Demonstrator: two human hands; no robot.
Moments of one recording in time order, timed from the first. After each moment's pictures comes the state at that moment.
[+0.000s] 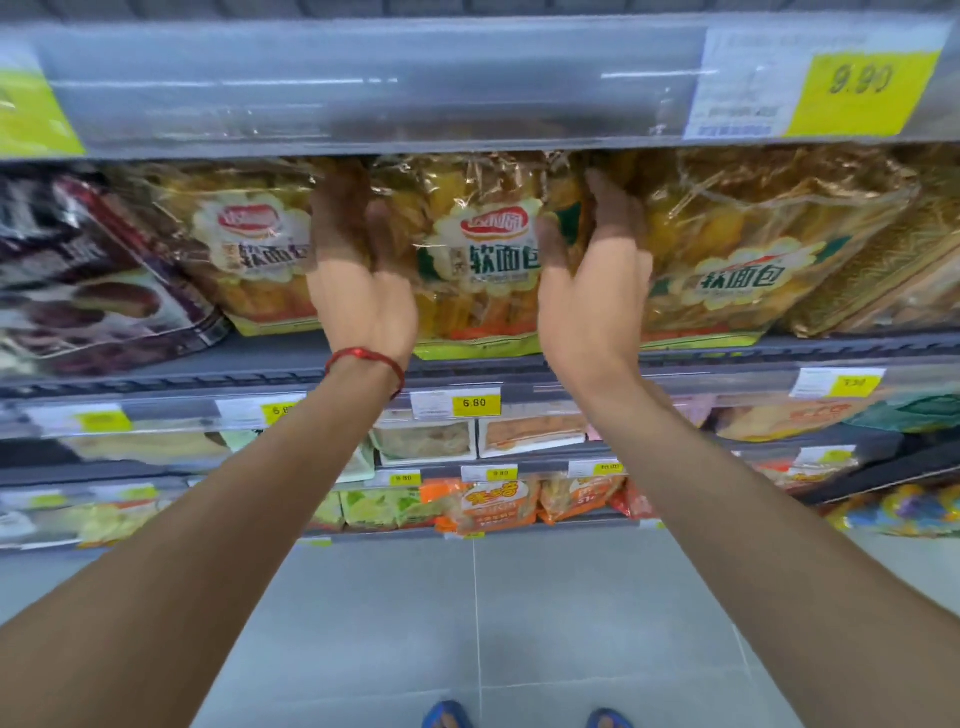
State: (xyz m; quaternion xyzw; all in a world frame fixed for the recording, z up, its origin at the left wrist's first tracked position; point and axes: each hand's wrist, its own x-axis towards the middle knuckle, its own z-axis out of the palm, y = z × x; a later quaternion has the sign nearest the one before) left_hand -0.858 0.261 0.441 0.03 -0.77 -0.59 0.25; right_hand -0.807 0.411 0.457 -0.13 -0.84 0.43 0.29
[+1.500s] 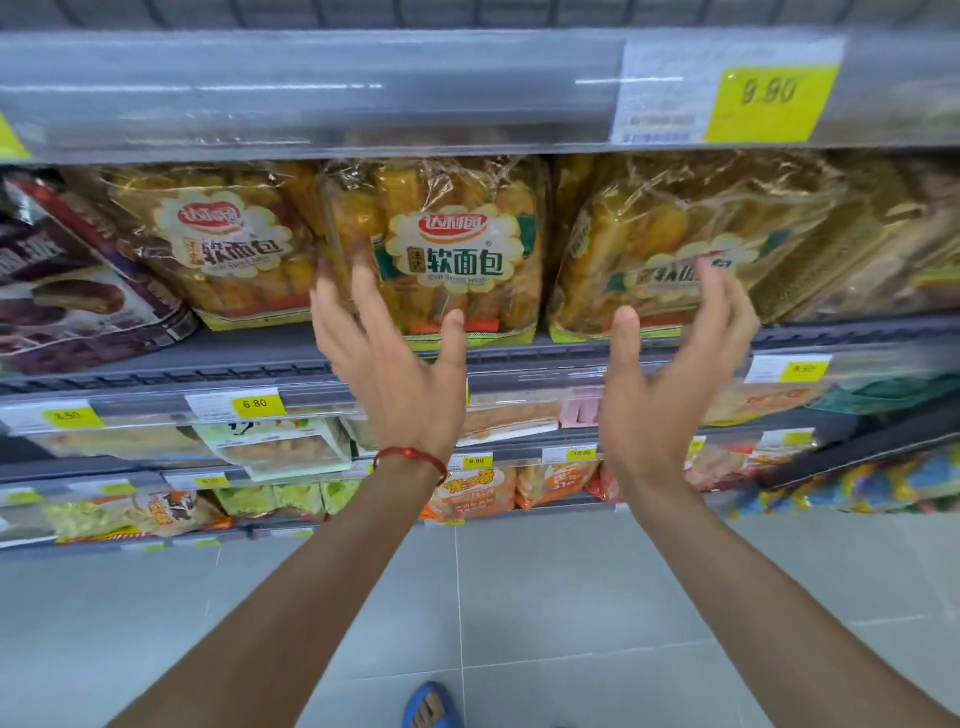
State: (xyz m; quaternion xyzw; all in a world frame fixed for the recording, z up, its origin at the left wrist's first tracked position) left_hand -0.776 0.311 0.416 0.06 -0.87 -0.44 0.22; right_hand -0.732 0.467 0.416 -0.20 -0.79 0.43 0.40
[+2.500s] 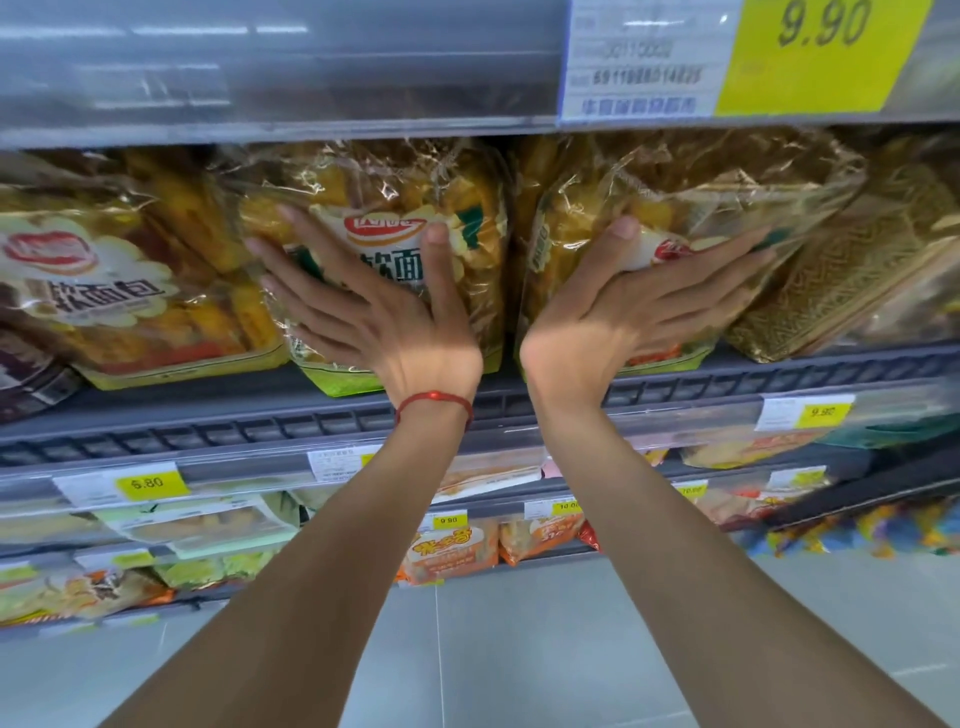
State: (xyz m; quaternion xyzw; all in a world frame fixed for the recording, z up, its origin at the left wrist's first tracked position) left_hand -0.871 0.395 0.394 0.17 -0.80 -0.45 0.37; right_hand -0.859 0.466 0.398 -0.32 -0.67 0.40 0.54
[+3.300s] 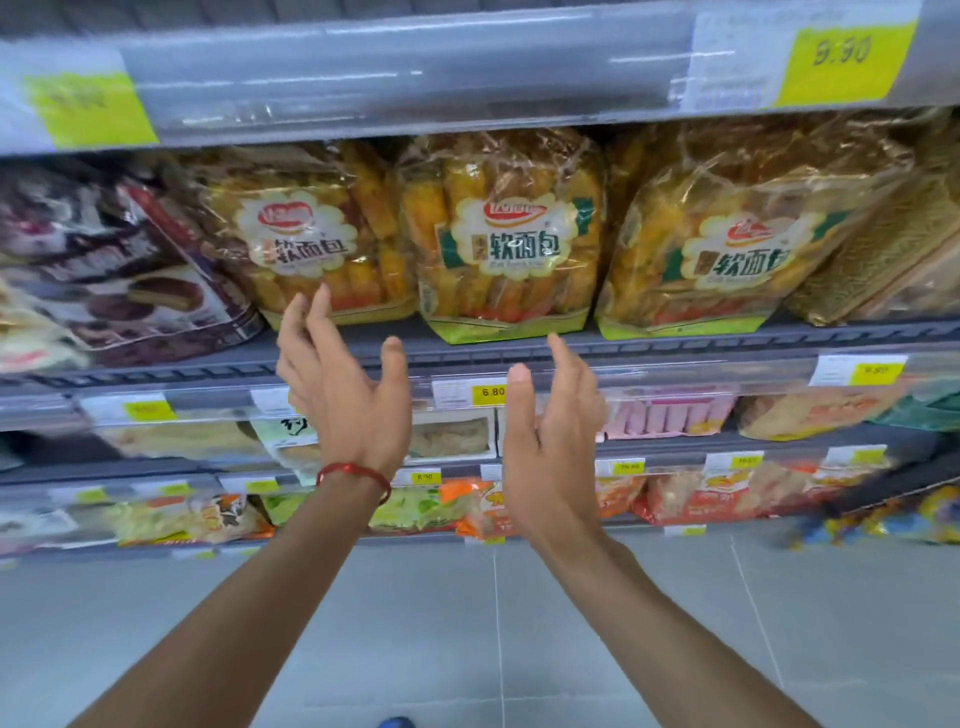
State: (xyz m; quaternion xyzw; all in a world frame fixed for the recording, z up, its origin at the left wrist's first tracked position) left_hand -0.767 0.226 0.406 0.08 -0.89 -0.39 0.22; right_hand -0.705 0.359 0.386 -0.12 -0.82 0.54 0.17
